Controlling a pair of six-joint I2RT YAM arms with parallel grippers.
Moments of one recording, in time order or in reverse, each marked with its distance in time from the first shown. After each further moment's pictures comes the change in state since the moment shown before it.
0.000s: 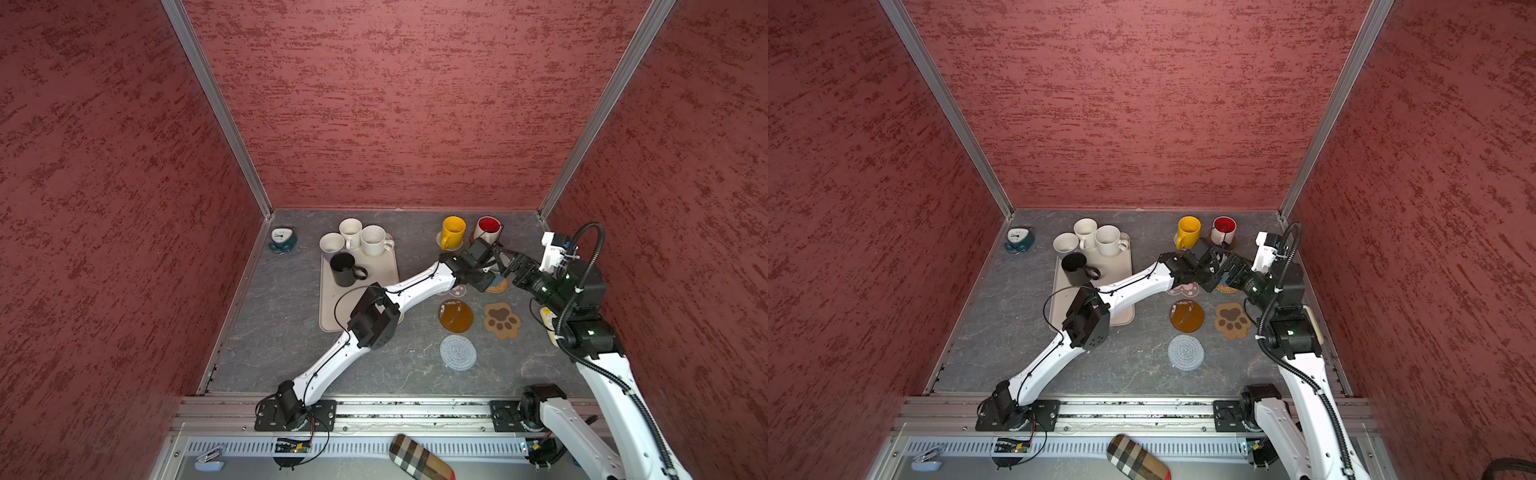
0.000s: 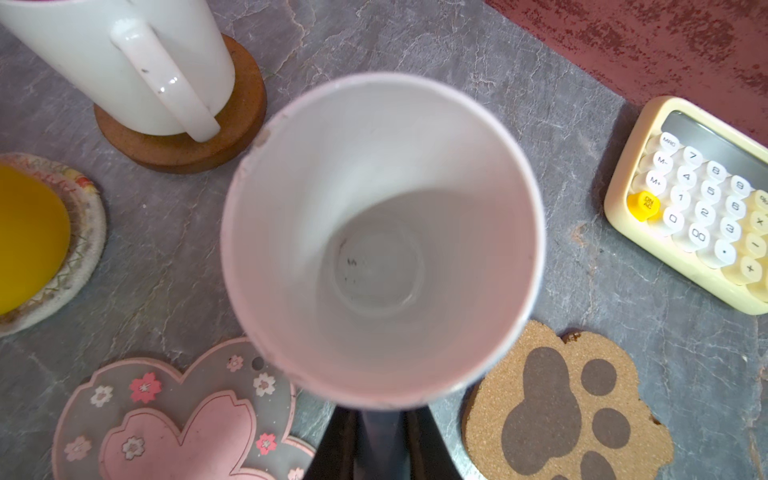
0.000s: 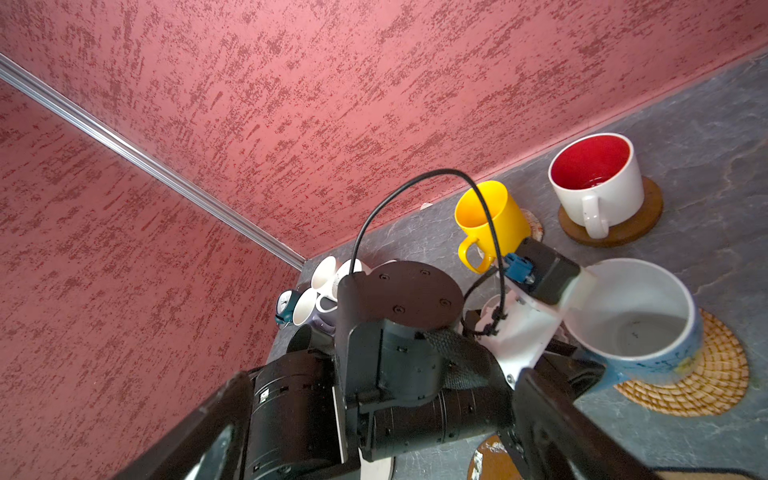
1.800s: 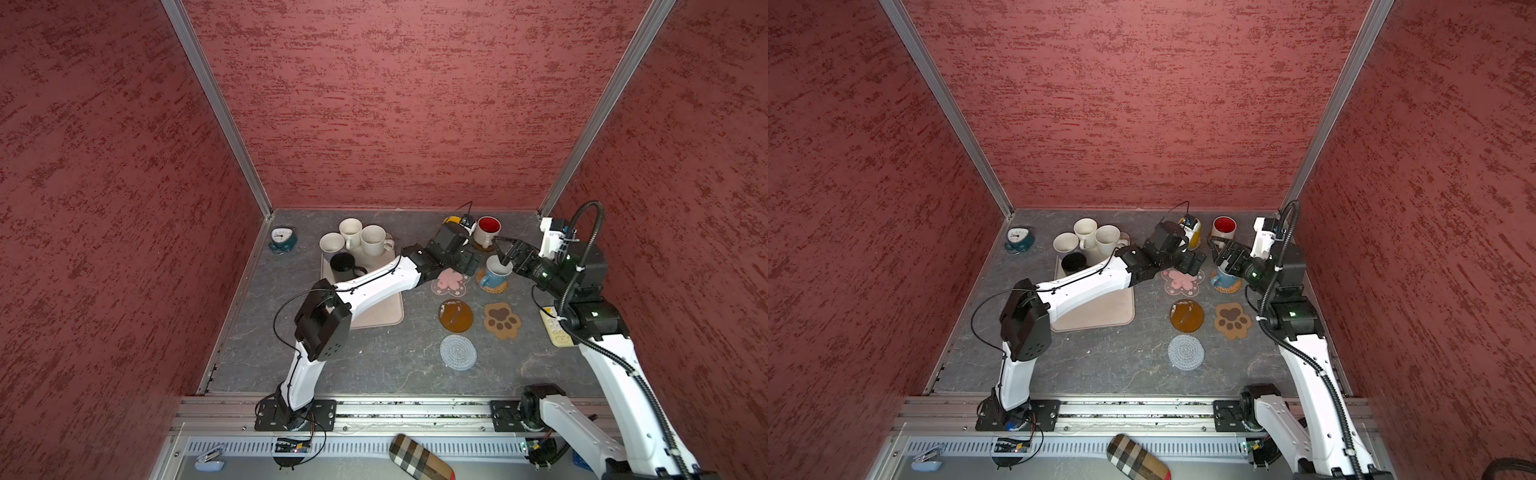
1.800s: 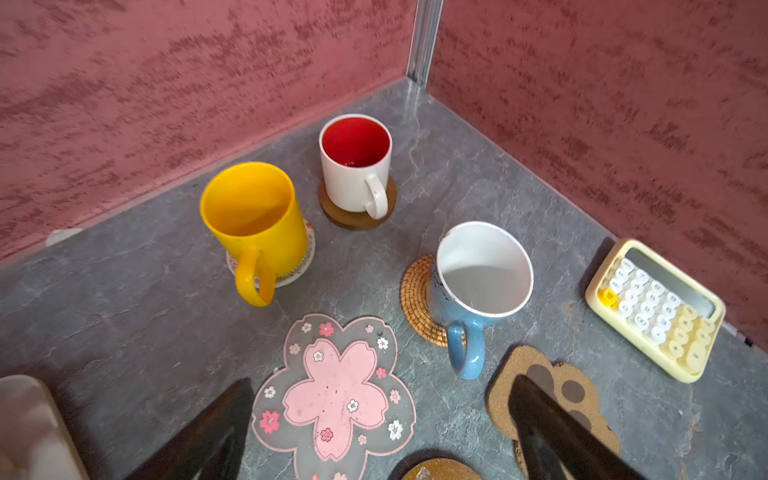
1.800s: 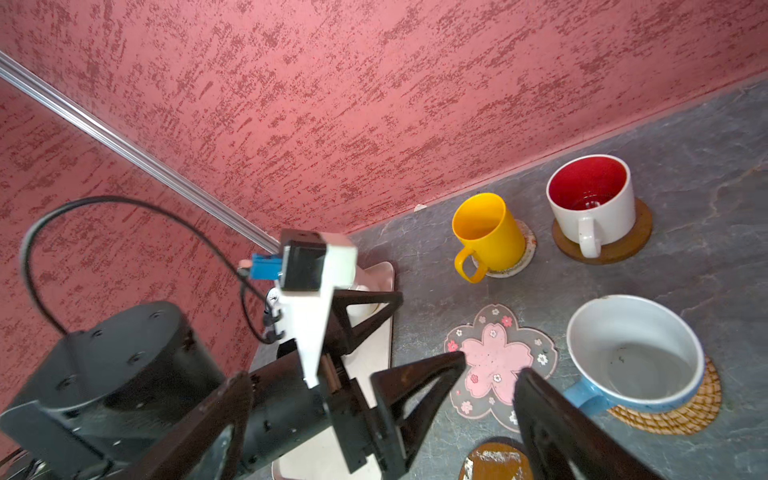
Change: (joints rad) left arm 0.065 -0.600 -0.674 0.319 -0.174 -0.103; right arm 0.009 0.147 0.199 -0.110 0.004 -0.084
